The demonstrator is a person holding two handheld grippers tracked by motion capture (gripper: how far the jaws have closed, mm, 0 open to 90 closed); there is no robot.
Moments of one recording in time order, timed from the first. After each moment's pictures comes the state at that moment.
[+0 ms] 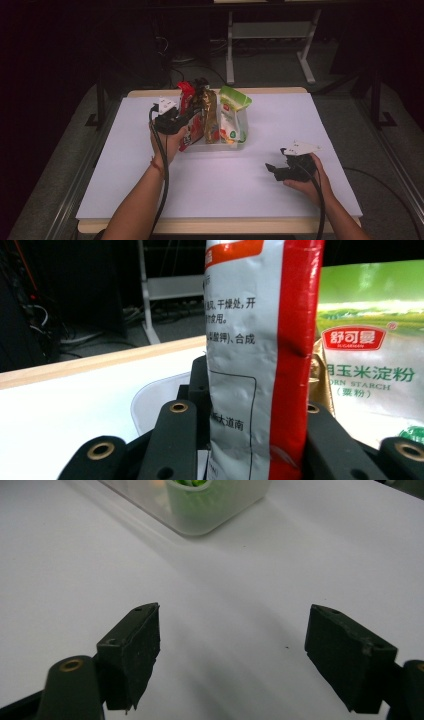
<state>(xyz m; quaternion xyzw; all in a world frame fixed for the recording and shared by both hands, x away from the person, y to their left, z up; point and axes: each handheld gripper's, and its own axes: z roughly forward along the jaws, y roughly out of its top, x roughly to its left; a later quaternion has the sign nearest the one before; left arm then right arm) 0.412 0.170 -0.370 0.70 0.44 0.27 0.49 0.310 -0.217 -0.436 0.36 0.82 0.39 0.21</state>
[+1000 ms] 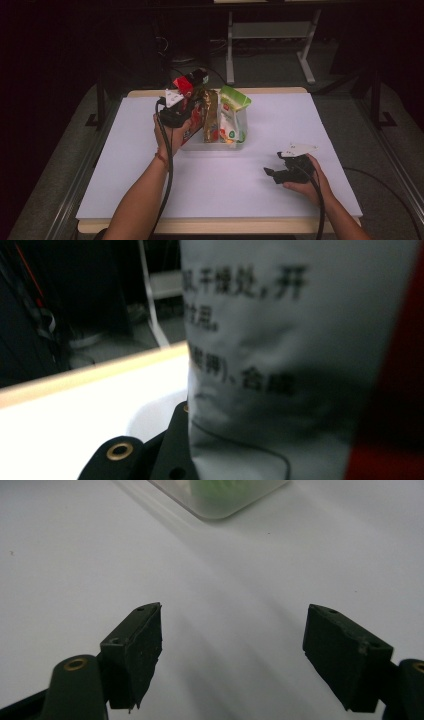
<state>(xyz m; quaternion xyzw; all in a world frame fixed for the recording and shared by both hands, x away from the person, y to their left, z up) 0.424 0.158 -0.365 0.68 0.43 0.32 0.50 0.311 -0.214 -0.440 0.34 0.84 0.38 0.17</state>
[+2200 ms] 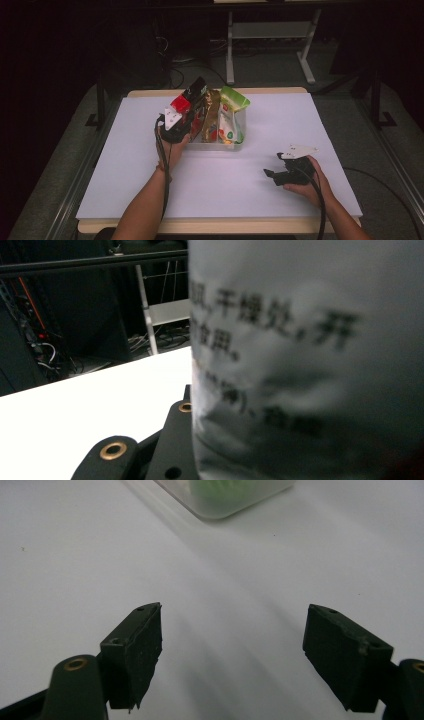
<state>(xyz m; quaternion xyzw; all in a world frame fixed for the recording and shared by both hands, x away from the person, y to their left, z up) 0.413 0.167 -0.422 0.68 0.39 0.33 0.52 0.306 -0.213 -0.439 0.34 0.84 0.38 0.18</state>
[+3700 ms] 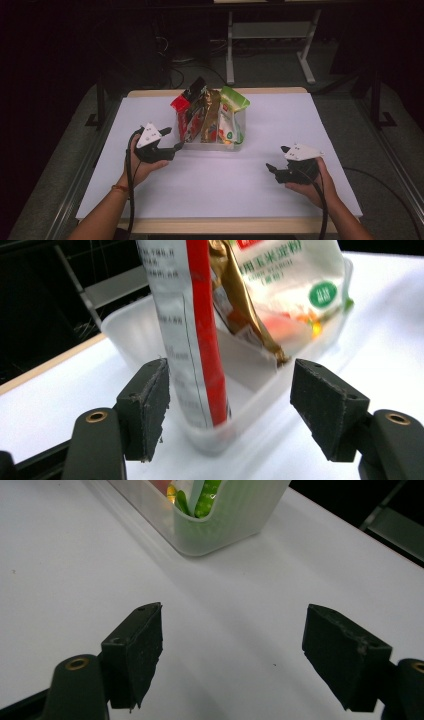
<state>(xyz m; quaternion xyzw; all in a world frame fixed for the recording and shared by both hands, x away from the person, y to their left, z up) 0.342 0.233 -0.395 0.80 0.26 0.25 0.47 0.291 -0.212 -0.413 0.31 0.83 0.39 0.26</state>
